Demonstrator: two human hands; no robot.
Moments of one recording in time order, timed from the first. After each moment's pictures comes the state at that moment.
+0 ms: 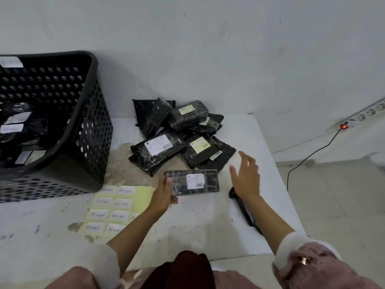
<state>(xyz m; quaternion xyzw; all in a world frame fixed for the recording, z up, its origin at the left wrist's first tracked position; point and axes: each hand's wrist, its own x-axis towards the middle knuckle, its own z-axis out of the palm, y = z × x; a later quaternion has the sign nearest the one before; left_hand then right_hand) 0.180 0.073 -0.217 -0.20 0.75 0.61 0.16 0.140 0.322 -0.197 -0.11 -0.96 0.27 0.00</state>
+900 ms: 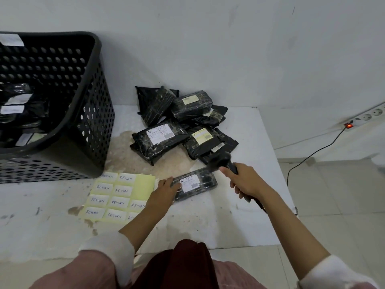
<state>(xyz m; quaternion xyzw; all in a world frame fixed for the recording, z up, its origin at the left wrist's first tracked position) 0.198 0.065 -0.250 0.10 0.97 0.09 0.19 0.164 0.316 -0.136 -0.07 -0.89 0.37 -0.25</state>
